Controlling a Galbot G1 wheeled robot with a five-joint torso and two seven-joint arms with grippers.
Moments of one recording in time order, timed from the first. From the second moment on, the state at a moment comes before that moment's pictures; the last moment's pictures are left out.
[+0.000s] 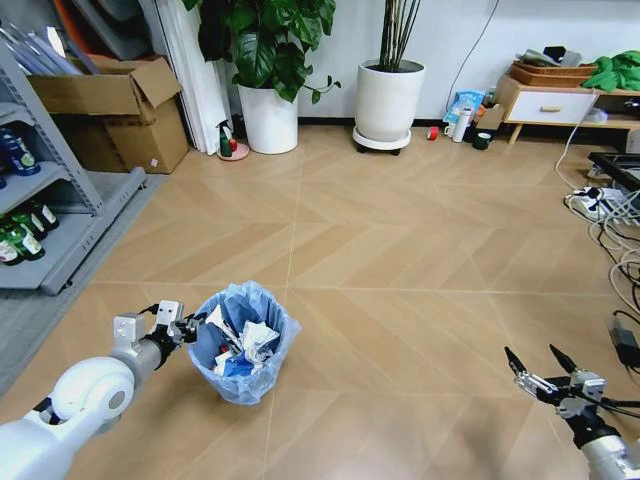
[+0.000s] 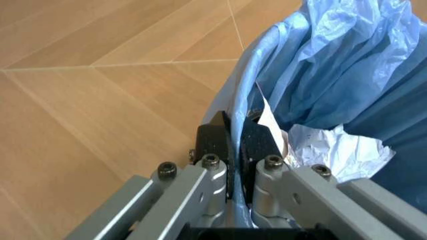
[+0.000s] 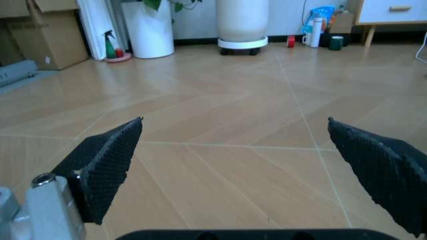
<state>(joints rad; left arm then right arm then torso) 1.27 -0.60 -0.33 -1.94 -1.02 0.39 -0.21 -1.77 1.09 0.92 1.72 0.70 0.30 -0.40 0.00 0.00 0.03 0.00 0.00</state>
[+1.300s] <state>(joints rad) 1.27 -0.60 -0.33 -1.94 -1.02 0.39 -0.21 -1.77 1.09 0.92 1.72 0.70 0.30 -0.40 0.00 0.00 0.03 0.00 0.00</state>
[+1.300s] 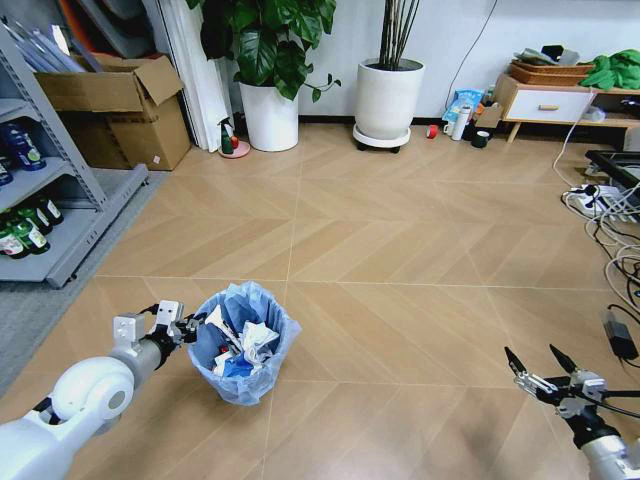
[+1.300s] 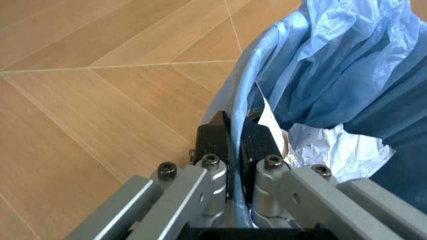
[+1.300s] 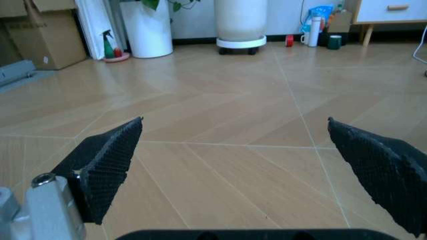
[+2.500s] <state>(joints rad) 1.27 -0.60 -0.33 -1.94 -1.02 0.39 -0.21 -1.77 1.09 0.92 1.72 0.70 0.30 -0.40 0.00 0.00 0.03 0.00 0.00</state>
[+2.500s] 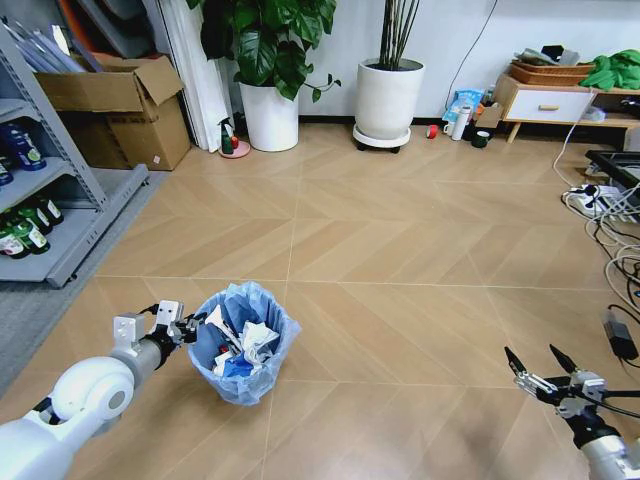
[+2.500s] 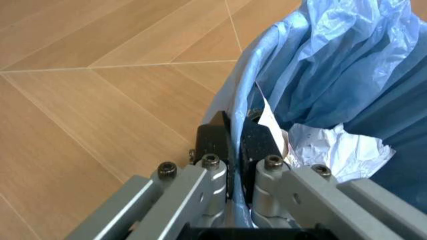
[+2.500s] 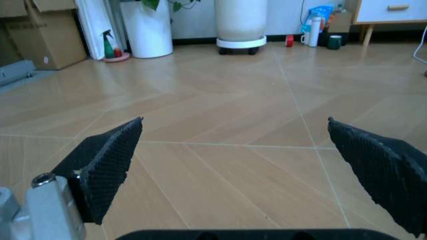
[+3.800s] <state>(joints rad) 1.27 -0.60 -0.33 -1.94 -1.02 0.39 -0.21 -1.77 1.09 0.92 1.72 0.70 0.30 -0.40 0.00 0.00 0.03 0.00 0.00</state>
